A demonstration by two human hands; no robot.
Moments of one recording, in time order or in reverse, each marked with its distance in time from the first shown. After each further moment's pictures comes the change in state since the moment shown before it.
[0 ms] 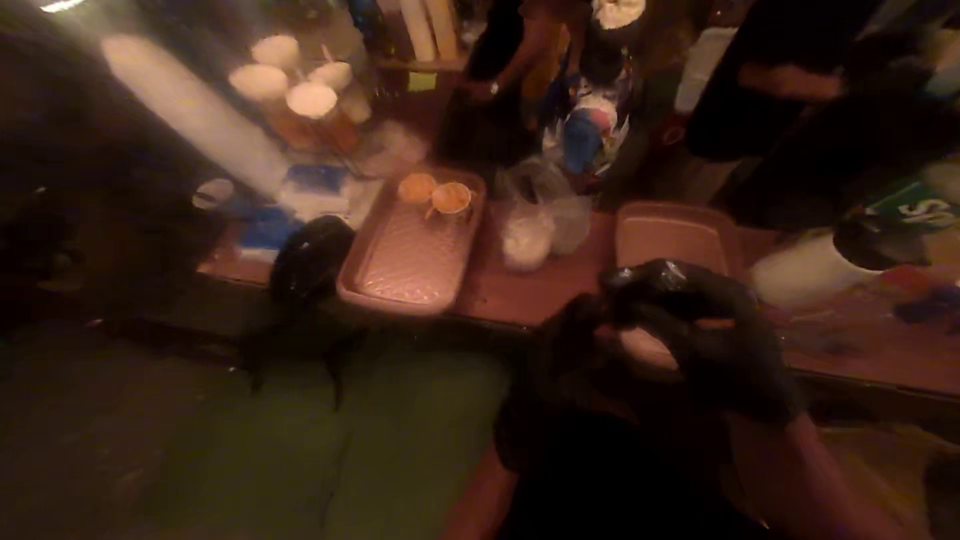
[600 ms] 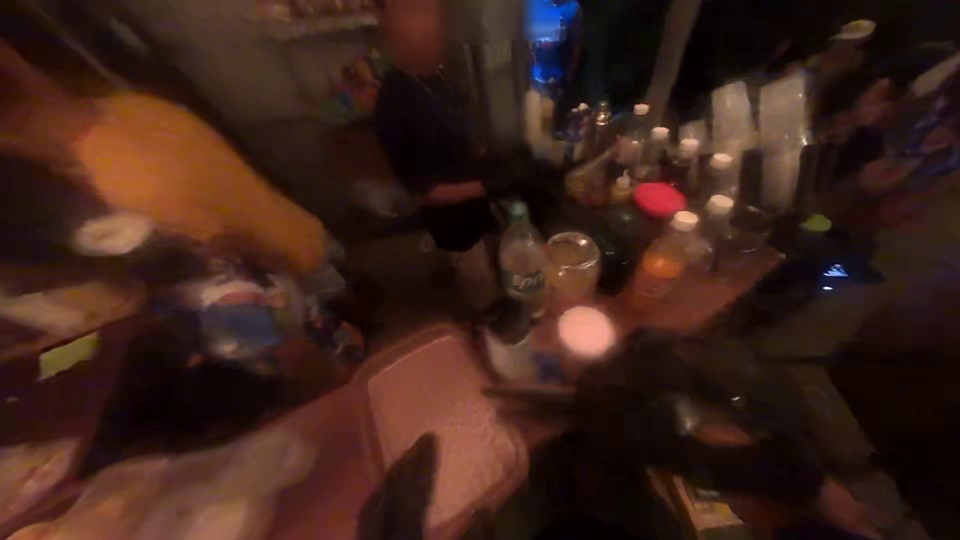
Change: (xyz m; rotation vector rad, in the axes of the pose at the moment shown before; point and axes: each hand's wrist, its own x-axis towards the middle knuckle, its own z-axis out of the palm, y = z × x) left_hand 0.067 0.047 0.272 0.285 -0.170 0.286; right_hand -0.191 -0.062 -0.347 -0.396 0.363 -0.173
